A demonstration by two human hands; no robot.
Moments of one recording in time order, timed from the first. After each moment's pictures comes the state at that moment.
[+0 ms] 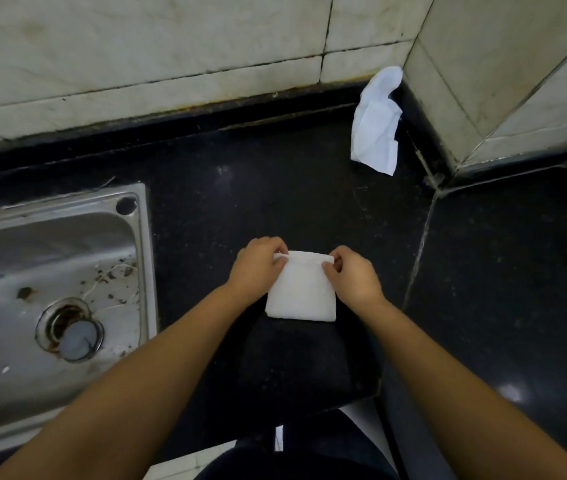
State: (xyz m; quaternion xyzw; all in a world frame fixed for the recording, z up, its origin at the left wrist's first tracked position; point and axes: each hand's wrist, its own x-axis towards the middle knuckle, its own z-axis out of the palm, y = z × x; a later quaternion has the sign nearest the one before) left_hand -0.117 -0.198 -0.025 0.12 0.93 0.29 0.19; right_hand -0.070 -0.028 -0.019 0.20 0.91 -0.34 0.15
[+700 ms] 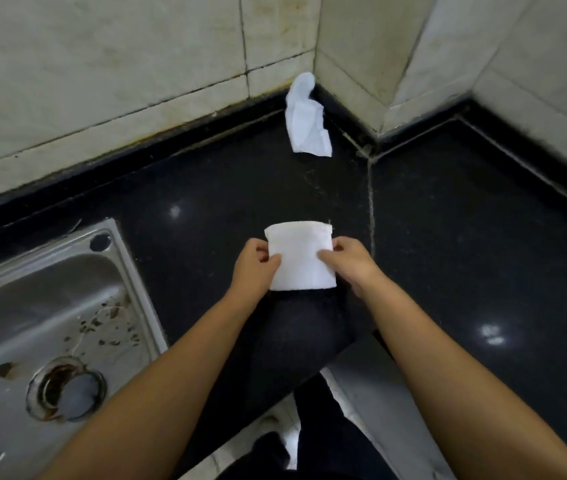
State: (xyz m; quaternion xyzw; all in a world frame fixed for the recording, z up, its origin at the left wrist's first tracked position) left_hand -0.066 -0.201 0.004 0.00 0.81 0.53 0.25; right_hand -0.008 -0.044 0.017 0.36 0.73 -0.58 0.07
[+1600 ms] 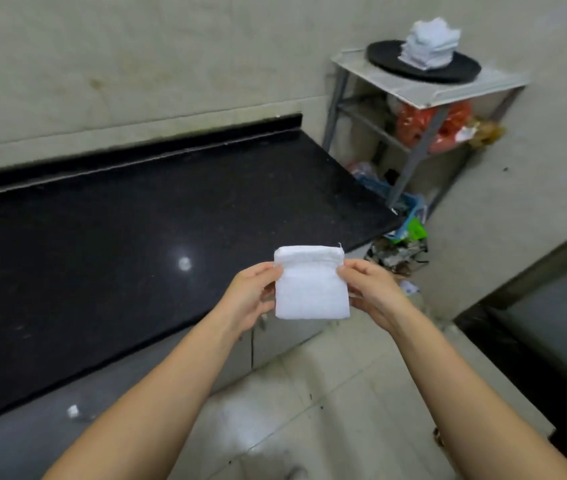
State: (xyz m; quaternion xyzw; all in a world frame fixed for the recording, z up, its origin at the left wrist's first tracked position) left_hand 0.664 -0.072 0.059 0.39 0.43 0.26 0.77; right_hand 0.848 -0.158 0.083 0.69 0.28 -0.47 -0.47
